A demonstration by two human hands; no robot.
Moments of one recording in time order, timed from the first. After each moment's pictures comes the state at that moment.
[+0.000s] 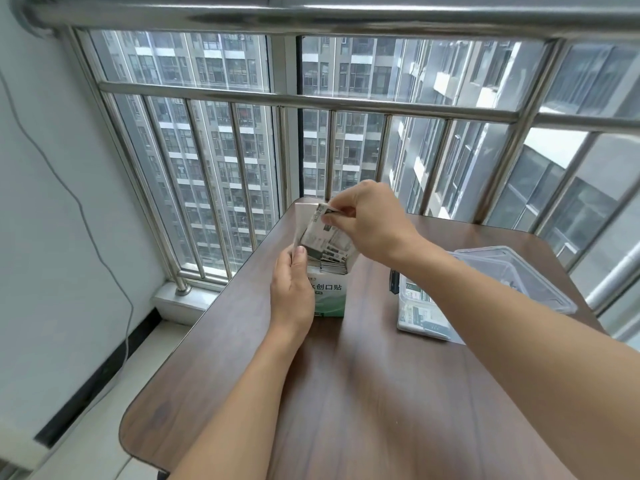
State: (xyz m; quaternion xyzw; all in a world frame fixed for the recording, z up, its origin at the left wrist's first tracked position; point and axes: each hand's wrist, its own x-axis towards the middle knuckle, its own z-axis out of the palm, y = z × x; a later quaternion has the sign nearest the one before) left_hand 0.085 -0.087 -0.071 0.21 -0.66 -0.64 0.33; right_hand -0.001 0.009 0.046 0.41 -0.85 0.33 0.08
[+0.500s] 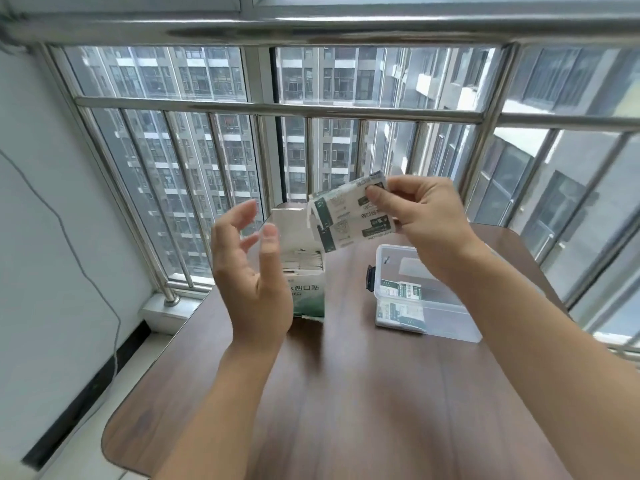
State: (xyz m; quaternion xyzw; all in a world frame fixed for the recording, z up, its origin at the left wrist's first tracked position) left_hand 0.122 -0.064 -0.007 0.09 -0.65 -0.48 0.58; right_hand 0.009 0.093 0.065 0.29 -0.67 0.68 -0.04
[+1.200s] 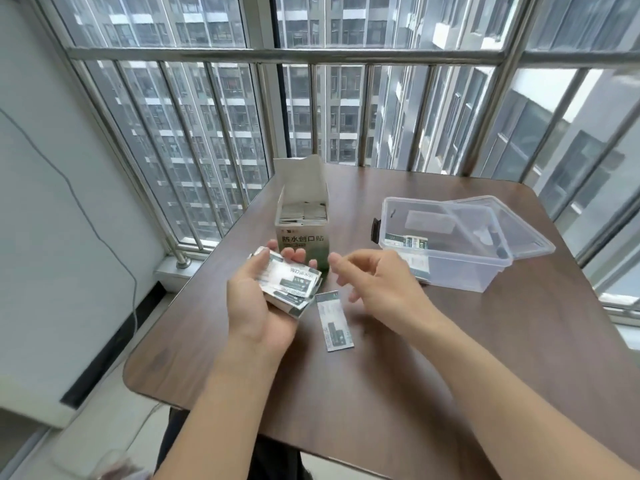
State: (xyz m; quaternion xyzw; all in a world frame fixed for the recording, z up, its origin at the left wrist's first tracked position) left_hand 0.160 -0.046 -0.041 0.22 -0.21 -0.93 0.22; right_hand 0.086 0.089 -0.040 0.21 -0.81 0.52 -0.17
